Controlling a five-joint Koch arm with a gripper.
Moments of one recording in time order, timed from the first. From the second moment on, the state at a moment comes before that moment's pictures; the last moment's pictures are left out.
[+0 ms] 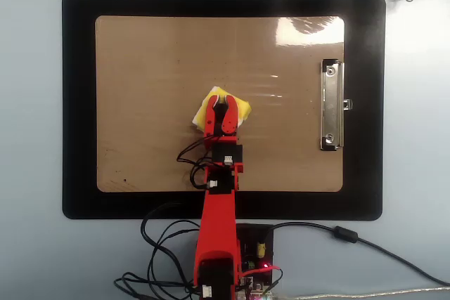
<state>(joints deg) -8.3 87.8 135.8 -18.0 -89.7</state>
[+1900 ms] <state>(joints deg) -59.3 85.1 132.3 -9.7 -115.8</state>
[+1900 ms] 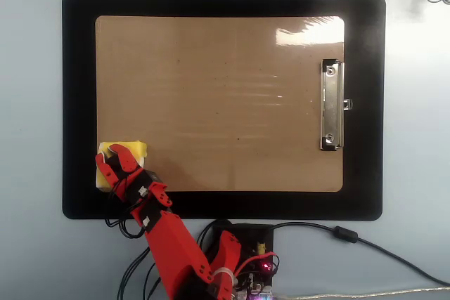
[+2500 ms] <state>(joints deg) -58.1 88.2 130.2 -9.8 -115.9</state>
